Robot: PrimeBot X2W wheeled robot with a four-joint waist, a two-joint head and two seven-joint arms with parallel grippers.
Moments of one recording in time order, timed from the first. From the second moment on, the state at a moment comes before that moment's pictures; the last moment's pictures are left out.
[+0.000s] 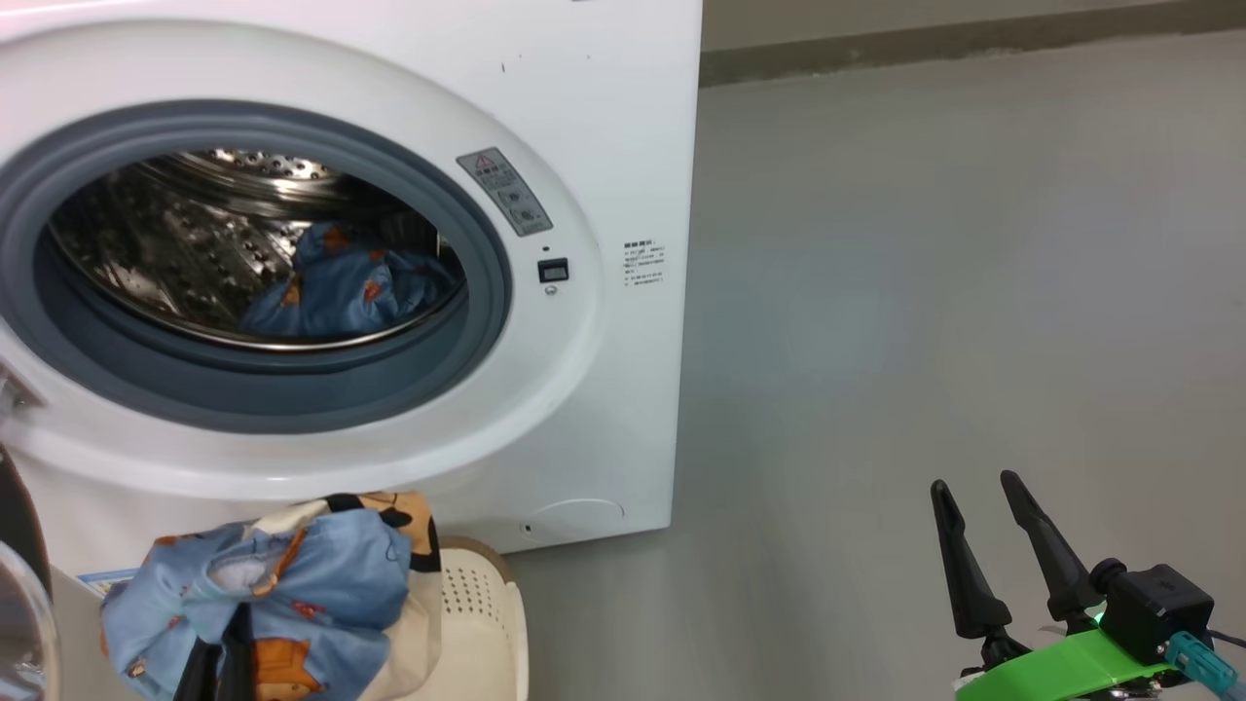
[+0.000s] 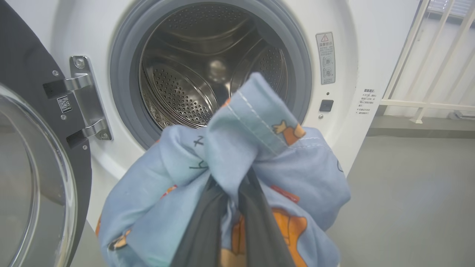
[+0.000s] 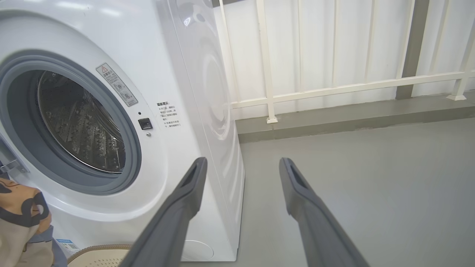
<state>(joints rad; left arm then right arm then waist) 0.21 0.04 0.08 -0.09 -0.20 0.07 -0.25 0.00 -0.09 0.01 0.09 0.28 0.12 -0.26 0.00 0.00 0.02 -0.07</state>
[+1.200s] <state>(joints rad) -0.58 0.12 0.22 0.15 -0.07 -0.08 -0.26 -0.18 -0.10 0.06 0.07 0.31 0.12 -0.26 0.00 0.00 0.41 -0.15</state>
